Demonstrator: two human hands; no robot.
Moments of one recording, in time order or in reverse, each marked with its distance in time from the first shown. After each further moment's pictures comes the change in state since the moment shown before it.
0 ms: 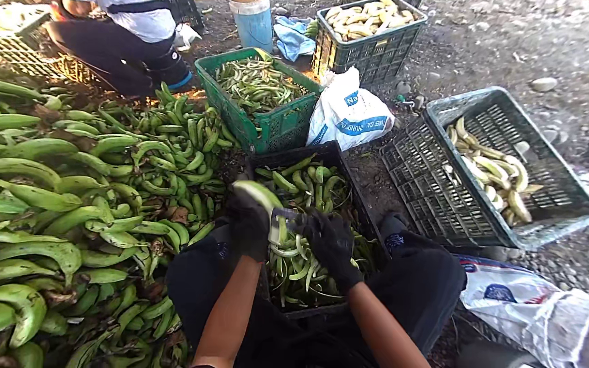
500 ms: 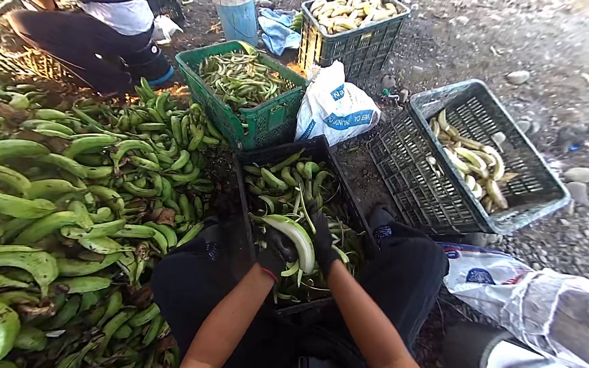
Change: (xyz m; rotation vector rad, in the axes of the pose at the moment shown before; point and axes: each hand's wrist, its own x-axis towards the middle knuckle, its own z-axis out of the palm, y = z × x) left_hand -0.064 -0.064 0.014 -0.392 -0.232 -0.593; right_hand 0.020 0.032 0.038 0.263 -0.279 0.235
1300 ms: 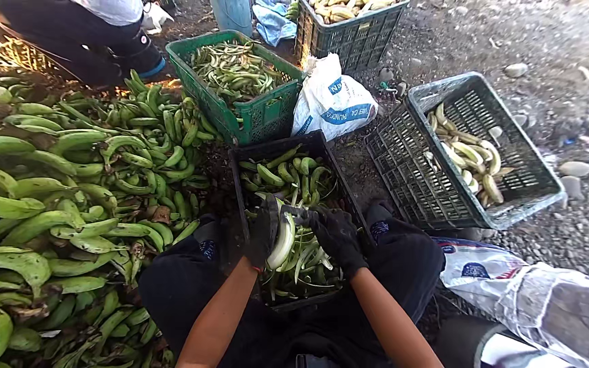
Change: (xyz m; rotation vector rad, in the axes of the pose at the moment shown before) left_hand -0.010 0.059 0.026 1.016 0.024 0.171; right_hand -0.021 0.003 -0.057 -0.337 -0.048 0.039
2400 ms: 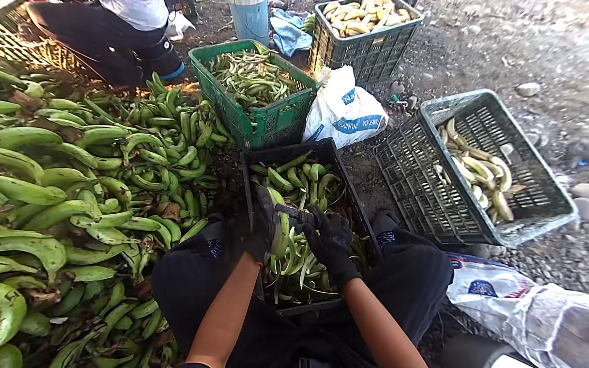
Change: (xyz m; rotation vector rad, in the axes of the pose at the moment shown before) left_hand -0.003 0.027 -0.025 0.246 -0.002 0.005; right_hand -0.008 -0.032 0.020 0.007 0.201 -0.101
